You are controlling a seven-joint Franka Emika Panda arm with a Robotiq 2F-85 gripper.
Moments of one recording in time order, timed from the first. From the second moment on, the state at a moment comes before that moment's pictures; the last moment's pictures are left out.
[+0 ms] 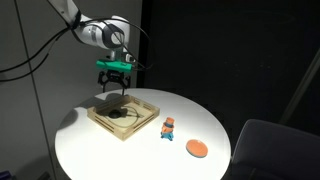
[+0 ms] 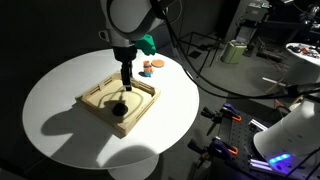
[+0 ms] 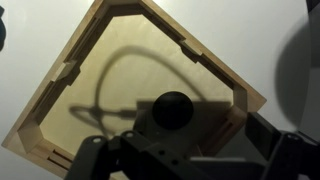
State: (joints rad) arm 0.07 0.42 0.12 -1.84 -0.01 2.17 -0.43
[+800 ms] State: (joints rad) arm 0.06 0.45 0.13 -1.82 -0.01 2.23 -0.47
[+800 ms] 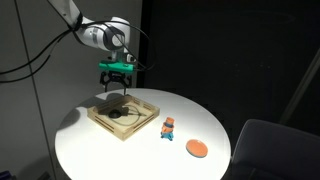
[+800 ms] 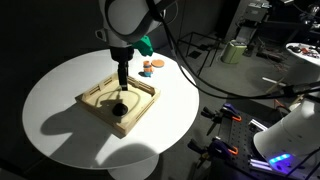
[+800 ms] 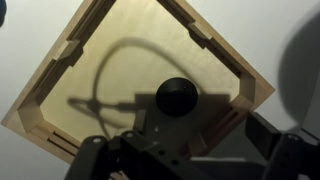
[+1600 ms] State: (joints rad) arm 0.08 0.71 0.16 -1.62 -0.07 2.23 -0.52
